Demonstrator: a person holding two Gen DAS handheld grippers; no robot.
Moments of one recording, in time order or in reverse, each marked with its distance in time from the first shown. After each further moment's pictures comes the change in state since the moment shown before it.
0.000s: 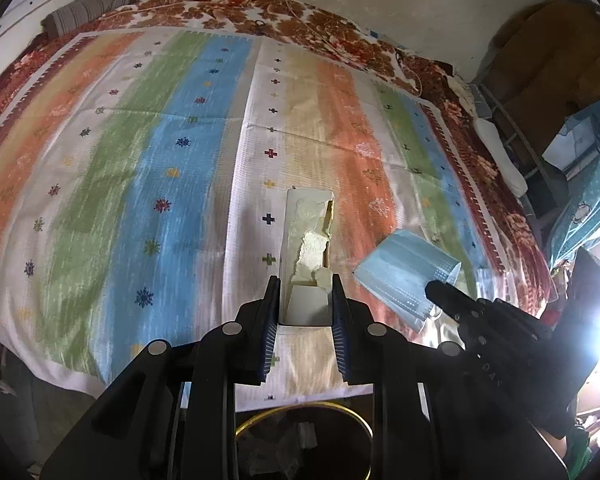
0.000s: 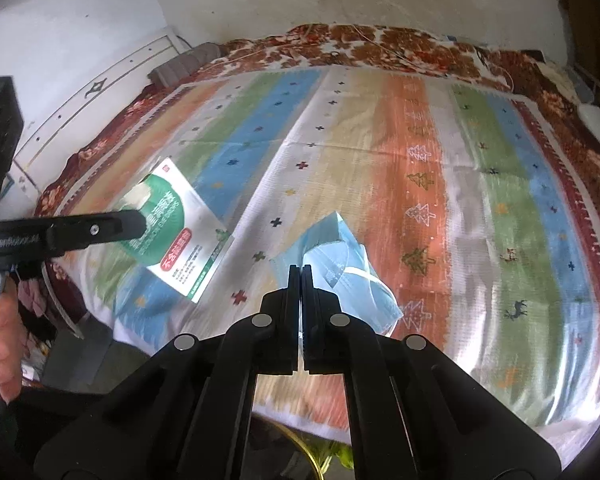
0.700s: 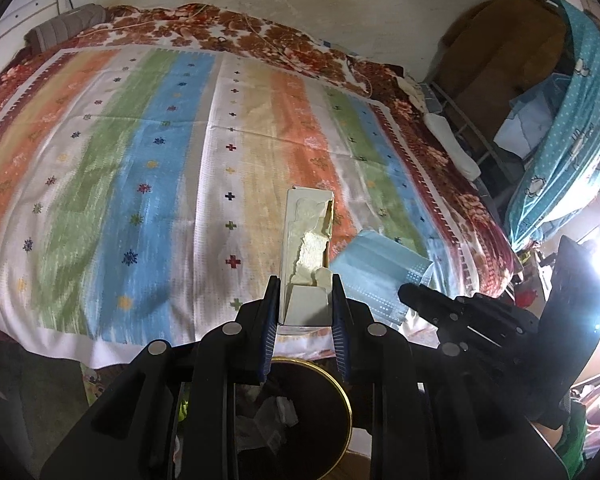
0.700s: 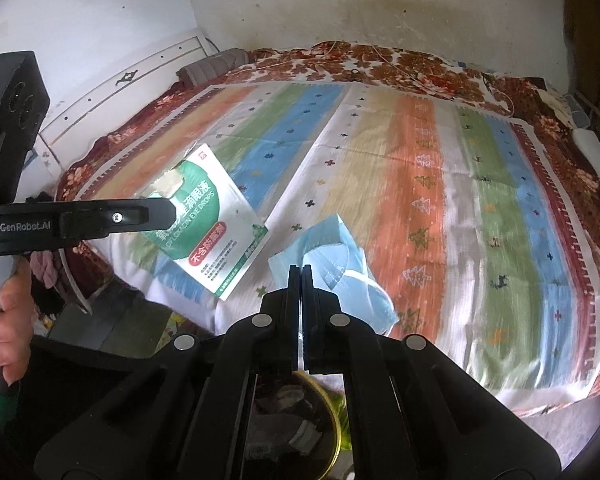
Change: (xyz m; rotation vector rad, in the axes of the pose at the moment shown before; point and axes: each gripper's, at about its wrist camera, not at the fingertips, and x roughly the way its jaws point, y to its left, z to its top) left arm -0.064 -0.021 -0.067 0.078 -0.053 -0.123; right arm -0.083 0.045 -0.051 -0.071 -0.044 0.009
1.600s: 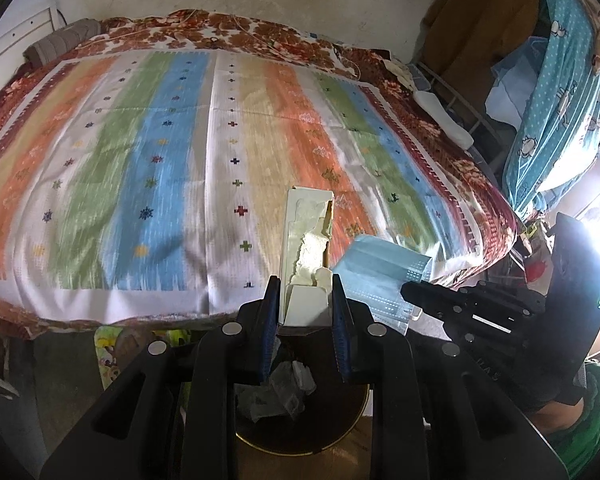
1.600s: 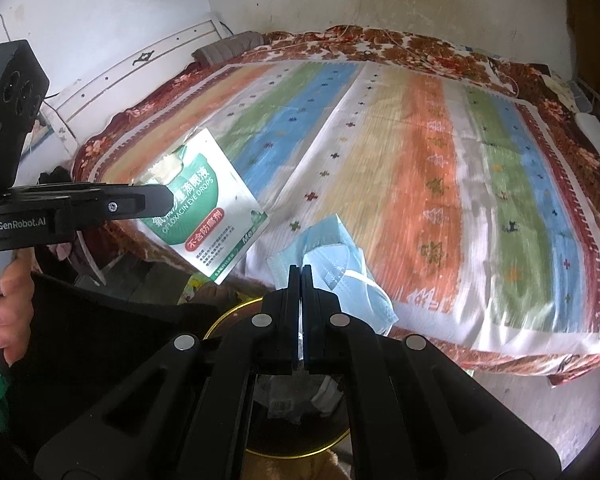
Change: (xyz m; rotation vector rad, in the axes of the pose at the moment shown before) left arm -0.030 -0.004 -0.075 0.085 0.010 0.035; right arm -0.026 0.035 -0.068 -0.007 0.050 0.024
